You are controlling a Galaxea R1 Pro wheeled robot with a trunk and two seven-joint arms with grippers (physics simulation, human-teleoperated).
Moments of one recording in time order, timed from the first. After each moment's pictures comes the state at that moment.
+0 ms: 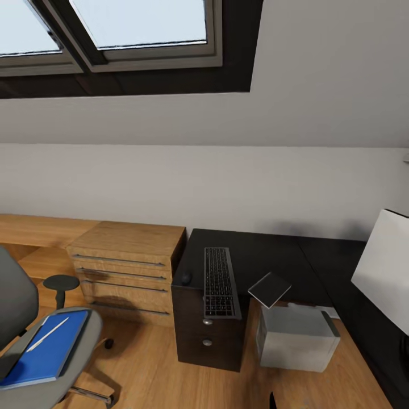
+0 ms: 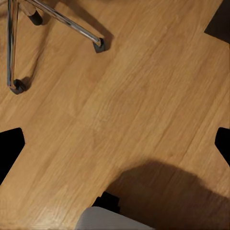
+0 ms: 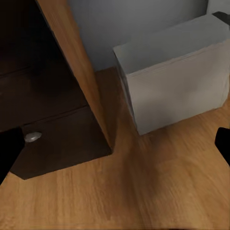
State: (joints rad) left arm 0.06 0.04 -0.33 -0.83 0.53 -0.01 0.53; right arm -0.16 0.13 -0.41 -0.38 -0.03 -0.66 0.10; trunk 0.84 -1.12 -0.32
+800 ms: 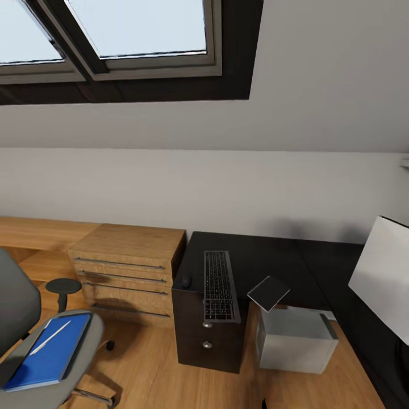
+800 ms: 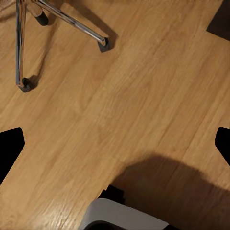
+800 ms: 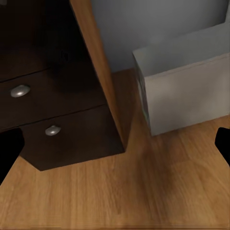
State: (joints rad) left arm 0.06 0.04 -0.33 -0.80 0.52 -0.02 0.53; right arm -0.16 0.14 -0.41 -0.29 0.01 -0.76 0.13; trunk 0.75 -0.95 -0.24
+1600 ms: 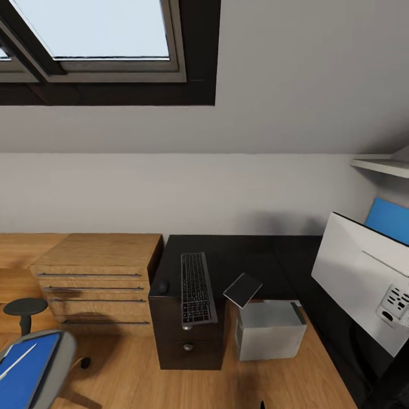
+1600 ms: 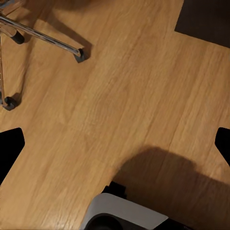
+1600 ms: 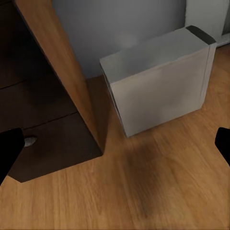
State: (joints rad) left arm 0.06 0.04 -0.33 -0.80 0.53 -0.02 0.53; right arm -0.16 0.14 -0.40 -0.28 0.02 -0.76 0.13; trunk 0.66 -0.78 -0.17
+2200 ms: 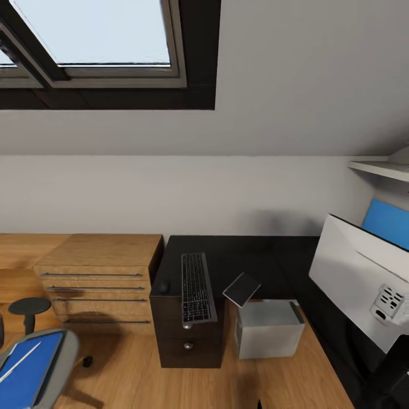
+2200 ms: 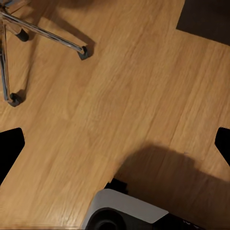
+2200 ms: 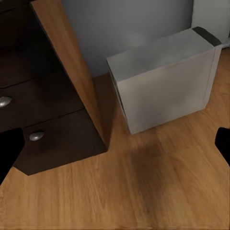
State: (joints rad) left arm 0.06 0.04 -0.33 -0.80 0.53 -0.02 0.53; right arm -0.16 0.14 -0.37 -0.28 0.02 -0.76 0.13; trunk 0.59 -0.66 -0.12
